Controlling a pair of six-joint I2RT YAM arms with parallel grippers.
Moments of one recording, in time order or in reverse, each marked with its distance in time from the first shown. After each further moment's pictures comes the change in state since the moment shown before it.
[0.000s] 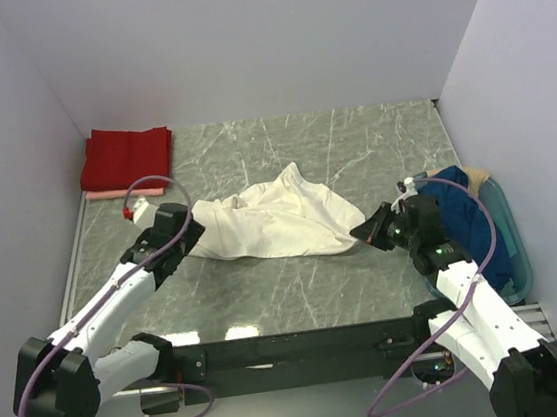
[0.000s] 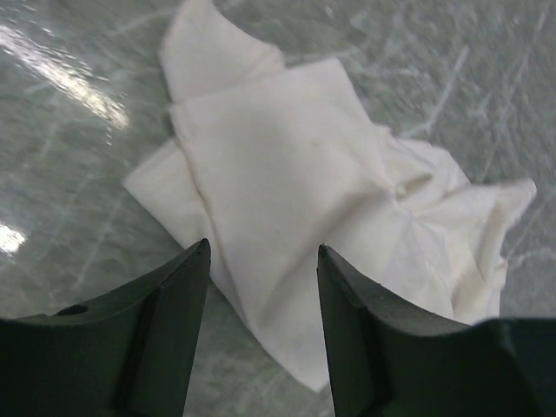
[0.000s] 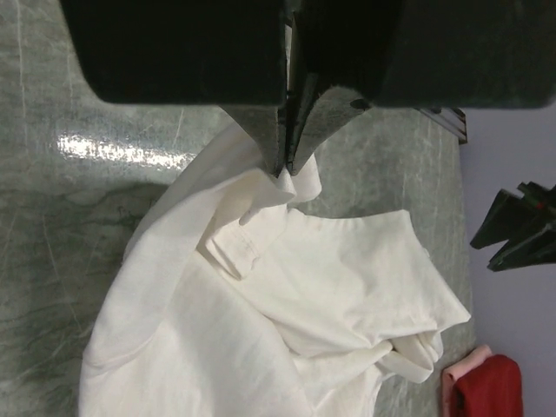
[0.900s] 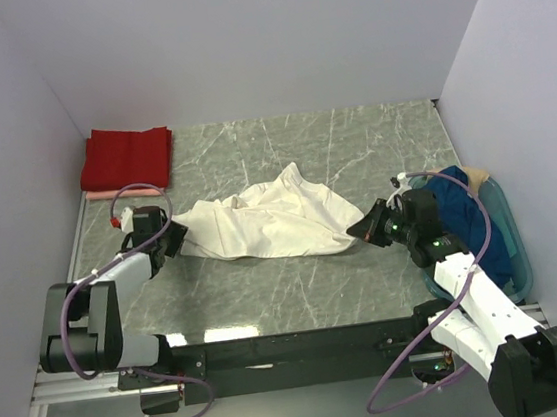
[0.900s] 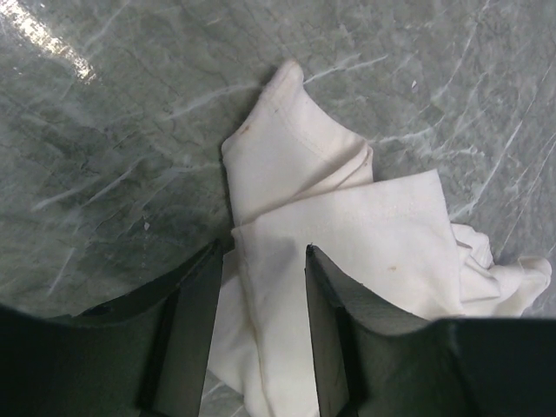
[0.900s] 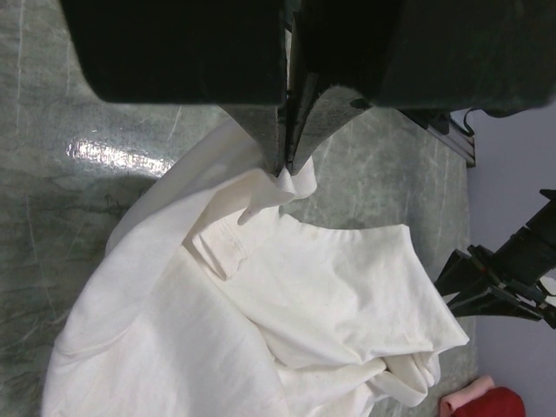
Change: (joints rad) left arm 0.374 0.290 -0.152 0.459 0.327 0.063; right arm 0.000 0.074 0.043 0.010 -0.059 -0.065
